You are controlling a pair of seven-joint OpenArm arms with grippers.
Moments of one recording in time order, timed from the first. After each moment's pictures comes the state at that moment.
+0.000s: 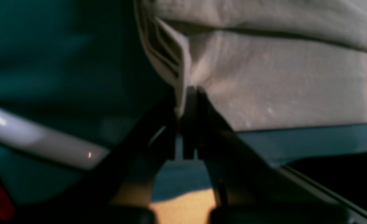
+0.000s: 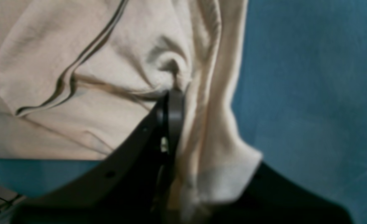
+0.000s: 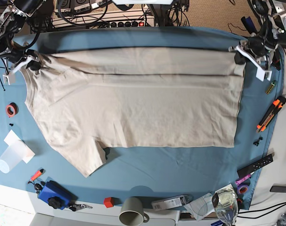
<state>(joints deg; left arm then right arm) 26.4 -11.3 -30.6 107.8 -40.8 -20.2 66.1 -12.0 23.1 49.7 82.0 46.1 37.6 -76.9</state>
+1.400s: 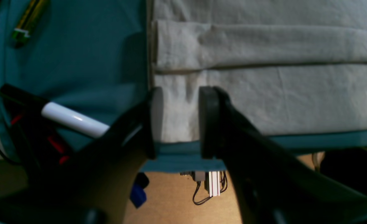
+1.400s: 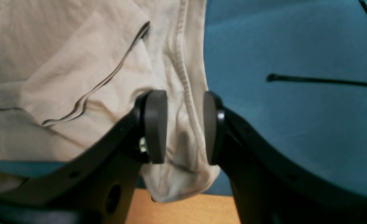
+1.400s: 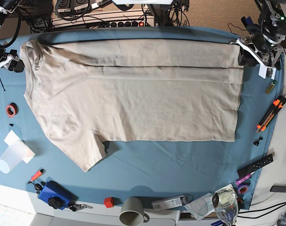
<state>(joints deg) 32.3 -11.3 -30.9 123.8 -35.8 -20.1 61.9 -14.8 33.1 52.4 81.9 57.8 38.0 -79.0</state>
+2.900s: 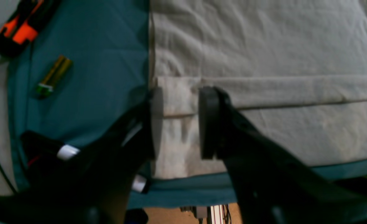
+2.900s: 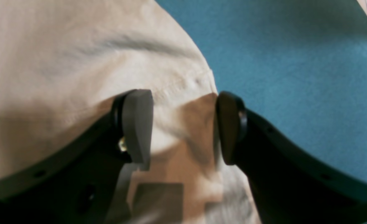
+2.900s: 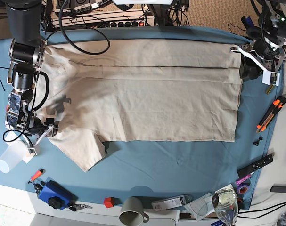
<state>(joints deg) 31.1 -11.2 -30.9 125.4 -36.4 -20.1 55.3 33.0 28.4 6.7 40.0 13.4 28.9 -43.4</state>
